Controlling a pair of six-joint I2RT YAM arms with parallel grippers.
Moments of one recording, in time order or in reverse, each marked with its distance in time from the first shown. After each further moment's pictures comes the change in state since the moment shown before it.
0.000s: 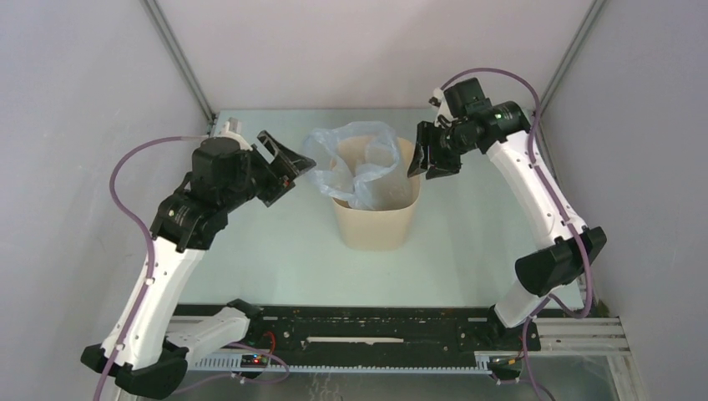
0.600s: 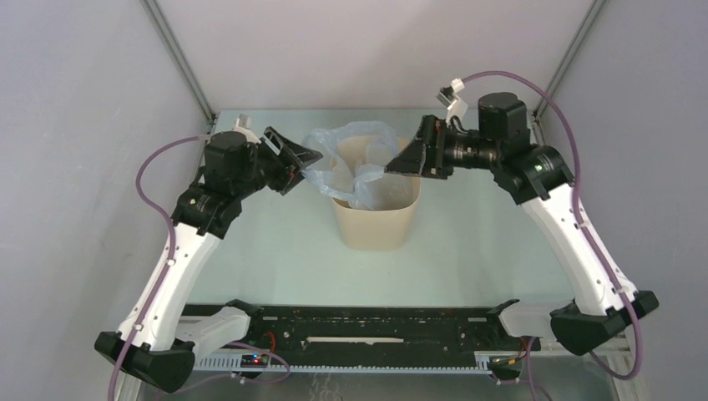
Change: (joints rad) left arm 0.106 0.039 -0.150 0.248 0.183 -0.069; right arm 0.070 -0.391 -0.245 0.433 -0.335 0.203
